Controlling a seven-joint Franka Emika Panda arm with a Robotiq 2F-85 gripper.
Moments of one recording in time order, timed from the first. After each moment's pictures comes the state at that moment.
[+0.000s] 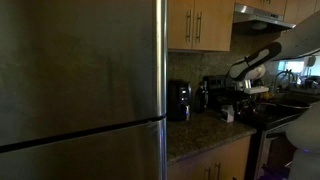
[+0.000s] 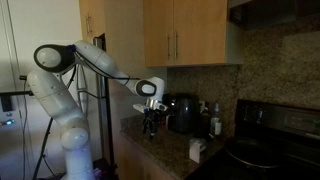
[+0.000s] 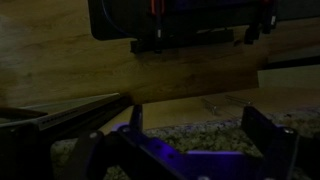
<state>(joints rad) -0.11 -0.36 -0.13 -2.52 -0.14 1.90 -0.08</state>
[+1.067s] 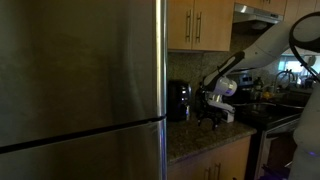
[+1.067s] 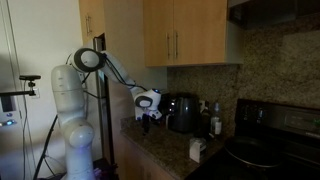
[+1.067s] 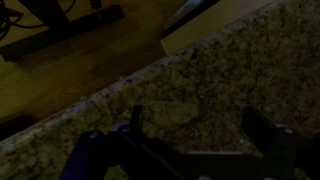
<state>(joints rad) 0.13 -0.07 -0.03 -2.48 0.47 2.28 0.14</state>
